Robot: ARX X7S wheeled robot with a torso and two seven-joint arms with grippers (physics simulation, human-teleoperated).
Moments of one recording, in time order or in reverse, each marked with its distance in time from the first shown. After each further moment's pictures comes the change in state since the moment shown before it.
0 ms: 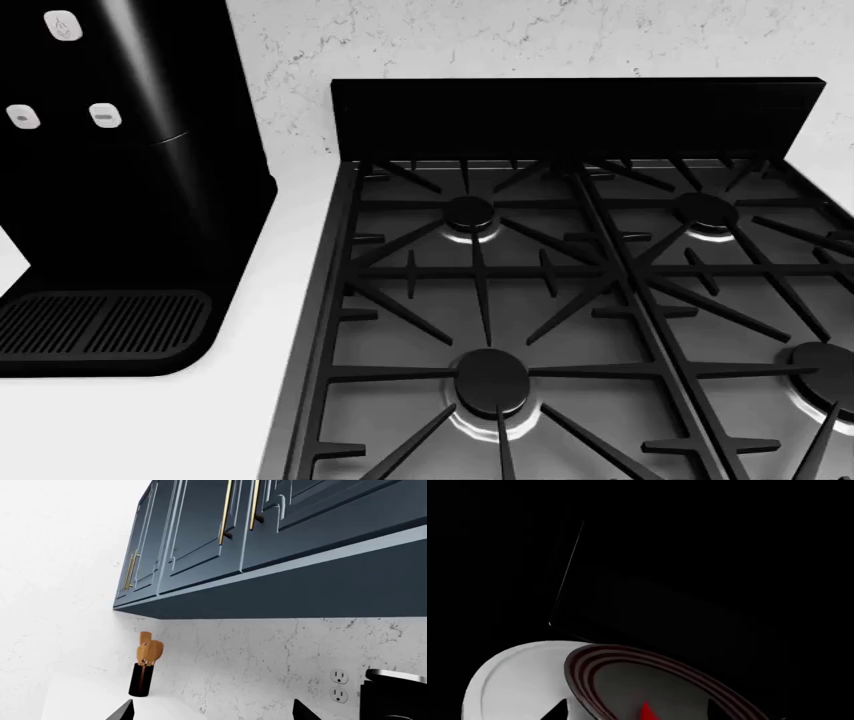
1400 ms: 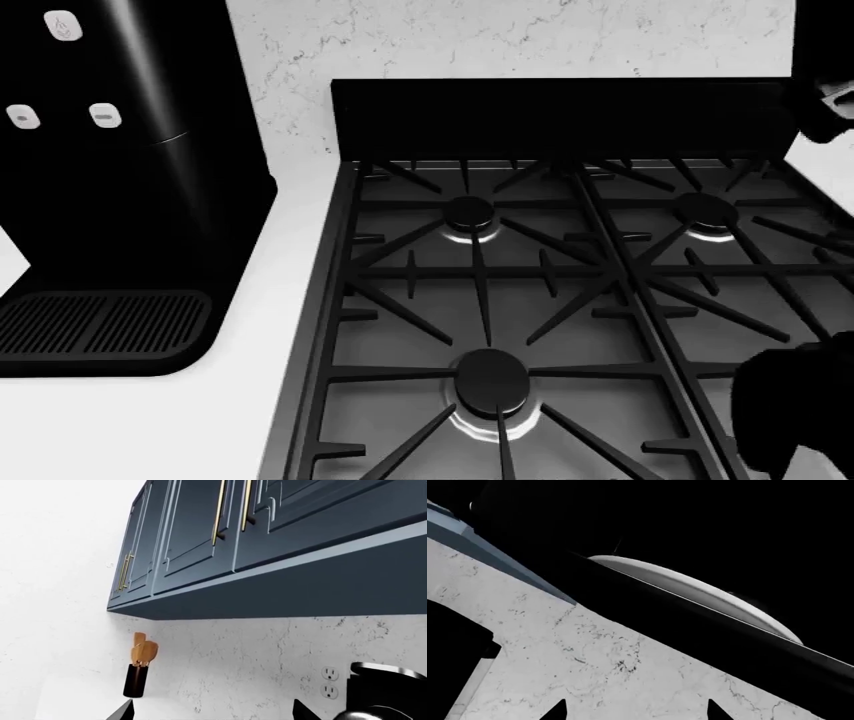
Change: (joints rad) left arm 0.012 0.006 0.030 0.048 0.008 0.000 -0.028; right arm -0.885 0.202 0.002 -1.548 -0.615 0.429 -0.749
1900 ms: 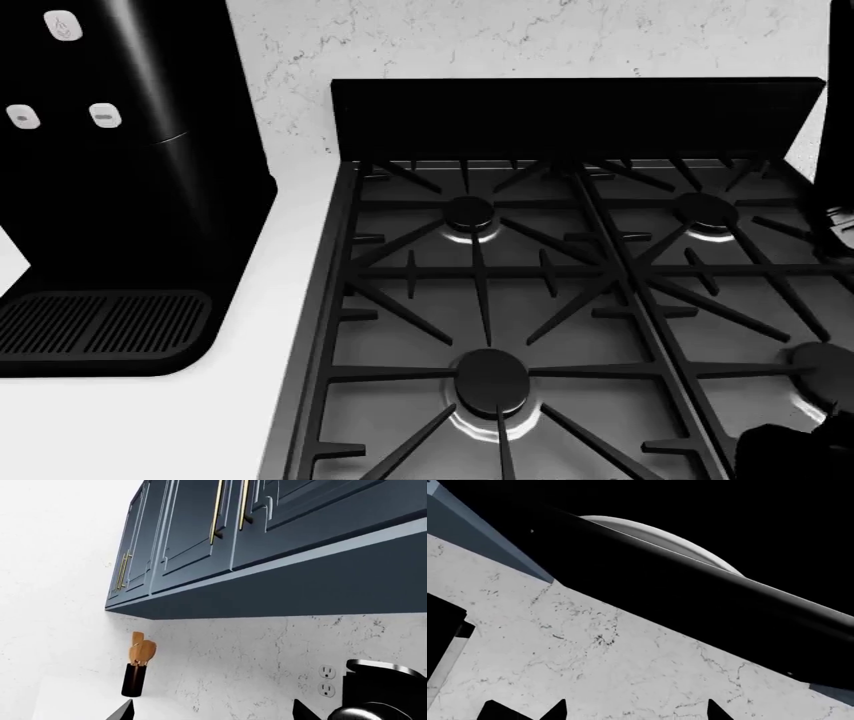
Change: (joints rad) left arm 0.005 -0.004 0.027 0.003 0.013 0.017 -0.010; right arm -0.226 0.059 0.080 -0.191 -0.076 0.001 -0.004
